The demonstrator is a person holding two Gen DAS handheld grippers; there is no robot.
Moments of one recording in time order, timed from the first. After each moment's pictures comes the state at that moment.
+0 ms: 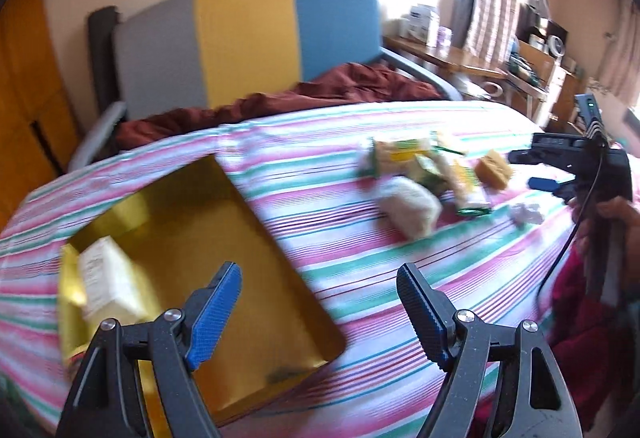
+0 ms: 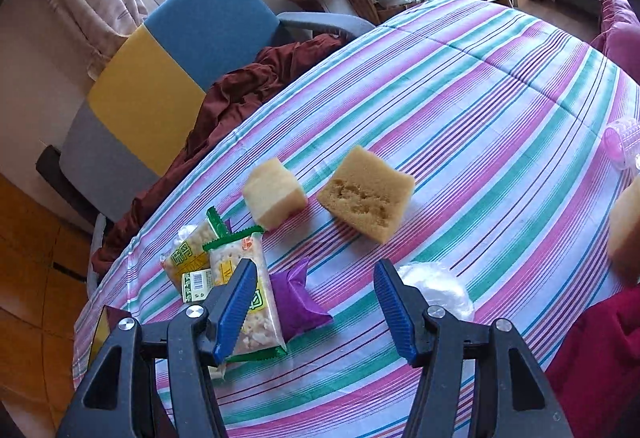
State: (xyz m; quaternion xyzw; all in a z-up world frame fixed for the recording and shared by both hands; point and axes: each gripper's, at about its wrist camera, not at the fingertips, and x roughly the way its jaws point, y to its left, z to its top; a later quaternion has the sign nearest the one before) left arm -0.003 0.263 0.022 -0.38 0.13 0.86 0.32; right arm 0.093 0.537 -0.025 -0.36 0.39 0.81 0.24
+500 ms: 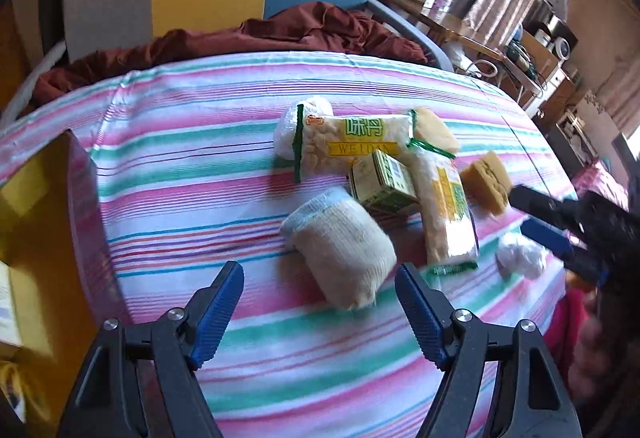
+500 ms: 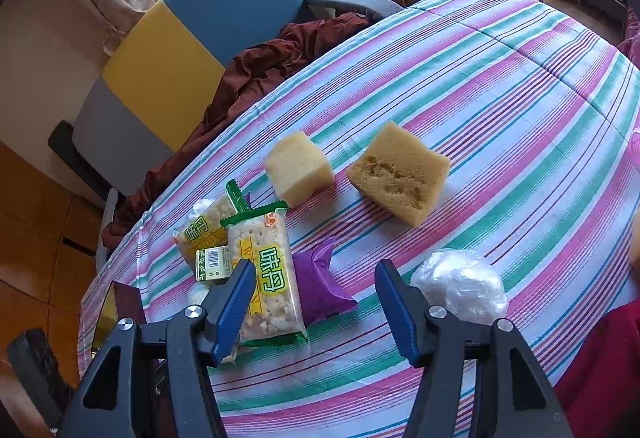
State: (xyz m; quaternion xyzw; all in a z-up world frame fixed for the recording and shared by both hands) left arm -0.069 0.385 -0.039 -0.50 0.08 0.80 0.33; right arm 0.081 0.531 -0.031 -0.38 0.38 0.82 0.20
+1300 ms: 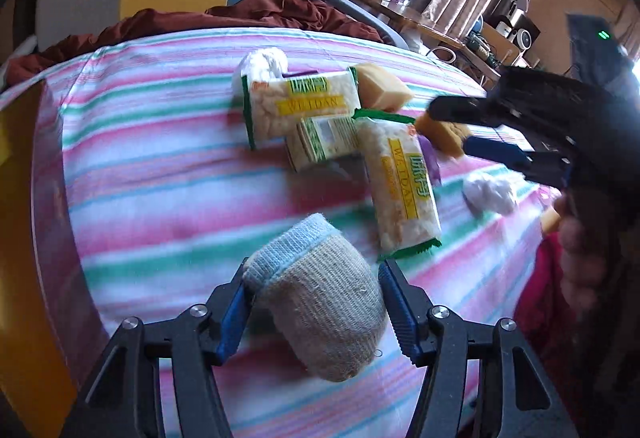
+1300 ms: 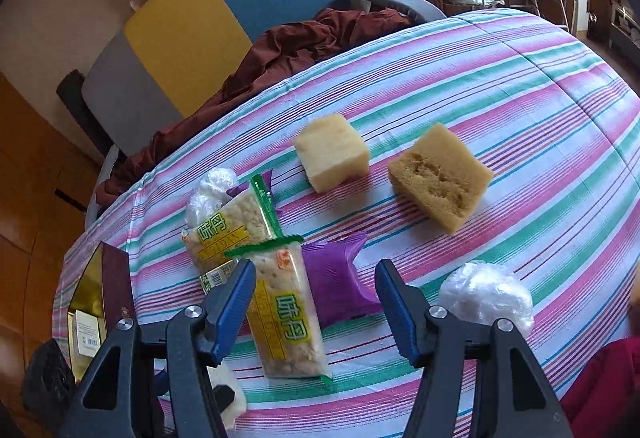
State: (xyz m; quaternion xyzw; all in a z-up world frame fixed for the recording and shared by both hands) left arm -0.001 0.344 -0.067 -0.49 0.07 0.77 0.41; right arm 0.056 0.505 -0.030 -0.42 0.31 0.84 0.17
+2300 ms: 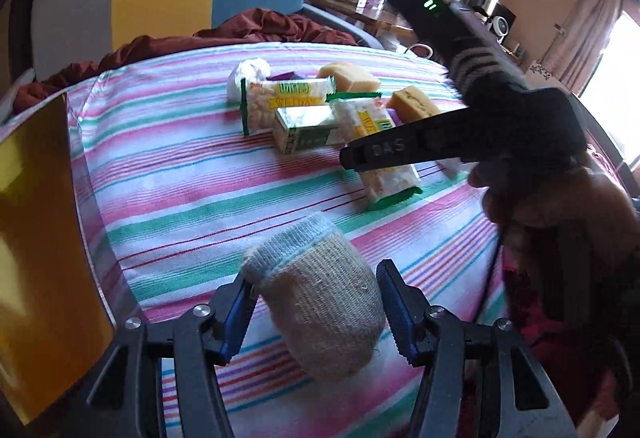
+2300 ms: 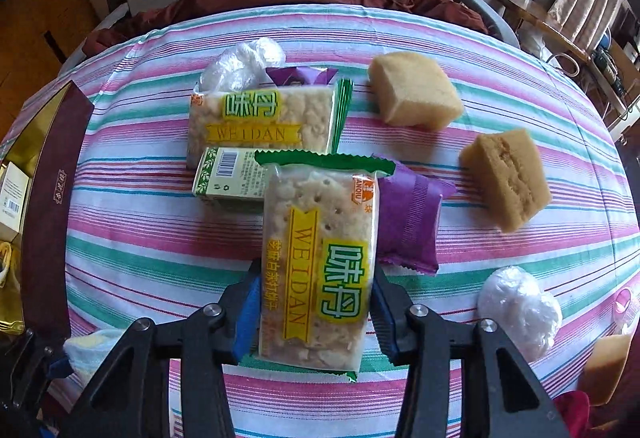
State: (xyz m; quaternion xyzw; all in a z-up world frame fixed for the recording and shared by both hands) left arm 0.036 0.323 -0.053 -0.44 0.10 0.78 0.43; right arm 0.017 0.437 -0.069 -0.55 0.10 0.82 0.13
